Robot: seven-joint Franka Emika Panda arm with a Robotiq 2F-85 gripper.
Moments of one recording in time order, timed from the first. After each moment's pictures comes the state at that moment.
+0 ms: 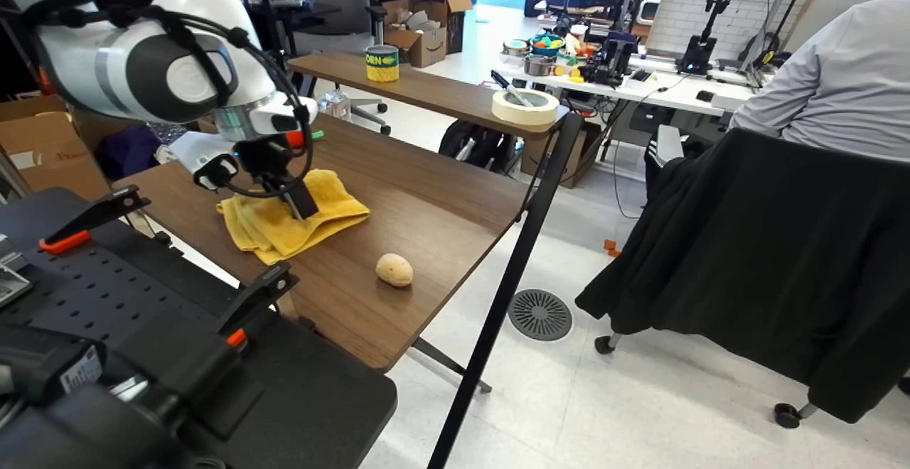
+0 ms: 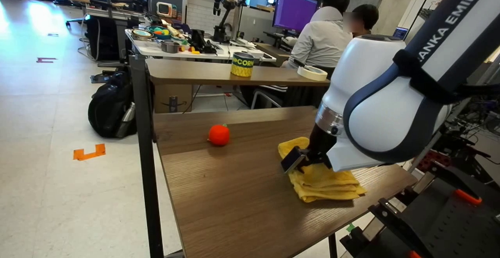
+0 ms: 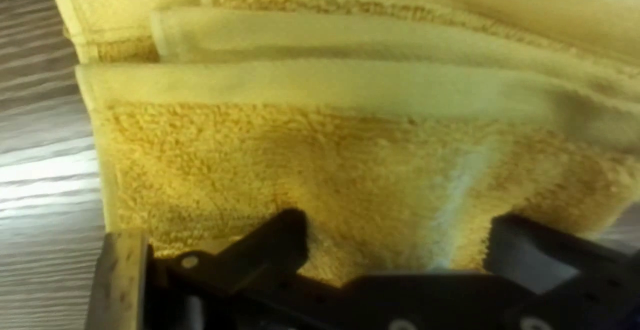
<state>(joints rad) 0.43 0.82 -0.19 -2.19 0.14 3.05 0.36</state>
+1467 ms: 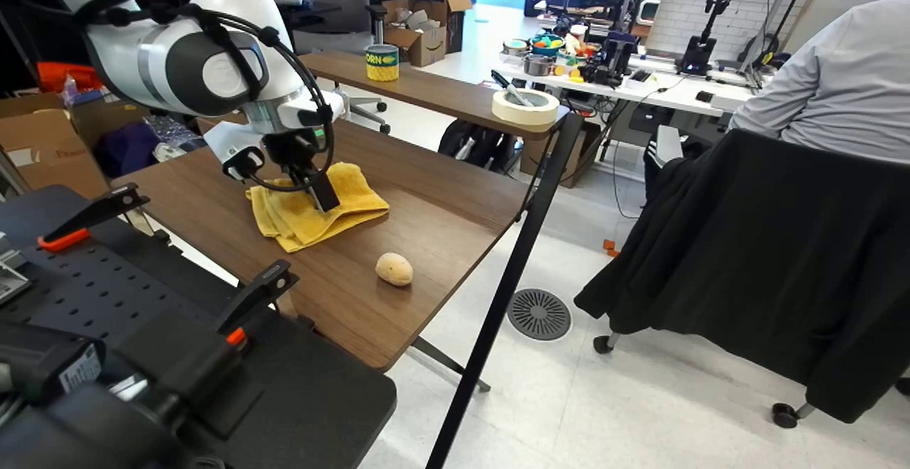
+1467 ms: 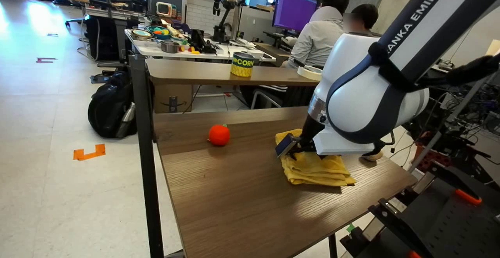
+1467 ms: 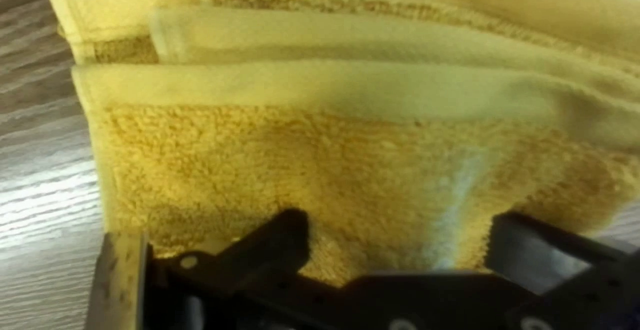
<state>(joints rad) 0.39 0.86 -0.20 -2.08 0.18 3.00 0.39</state>
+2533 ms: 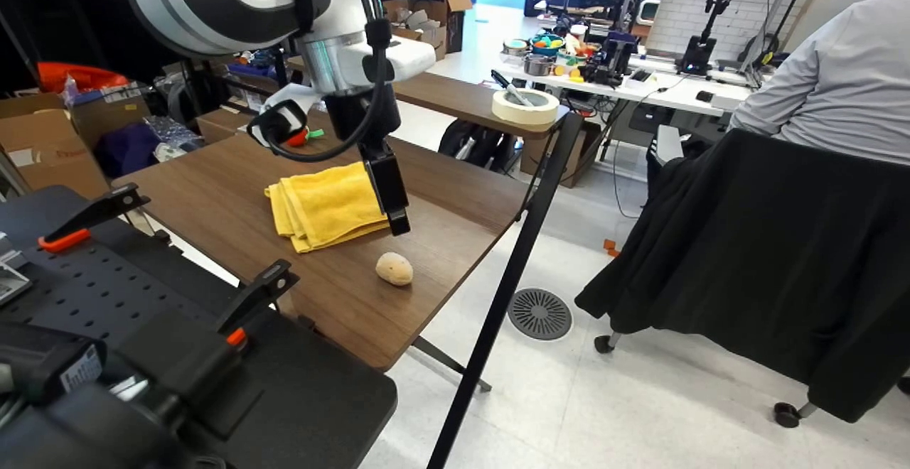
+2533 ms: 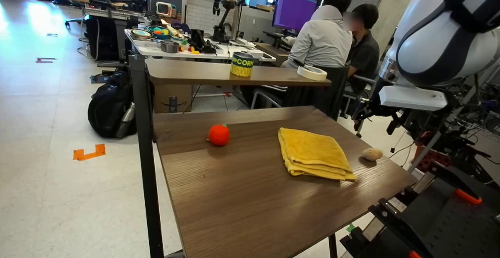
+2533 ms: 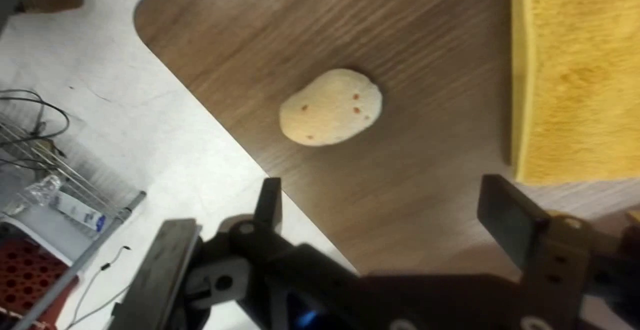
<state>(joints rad) 0.39 0.62 -0.53 -2.29 0.13 2.87 0.50</state>
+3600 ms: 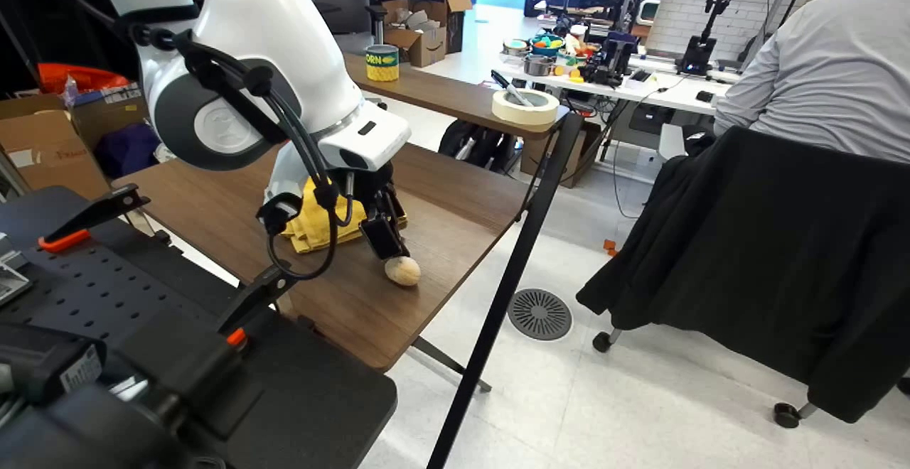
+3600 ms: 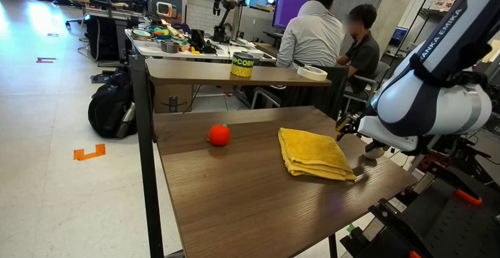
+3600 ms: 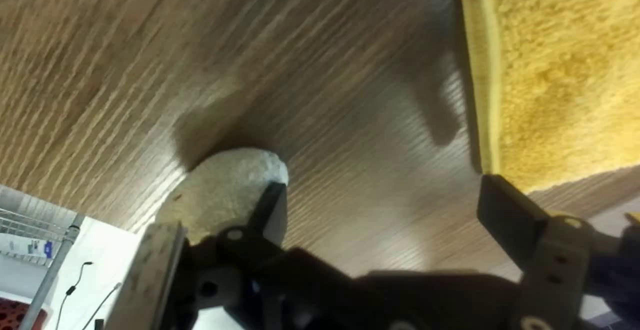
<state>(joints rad) 0.13 0.80 -0.21 -2.28 0.35 3.38 0.50</state>
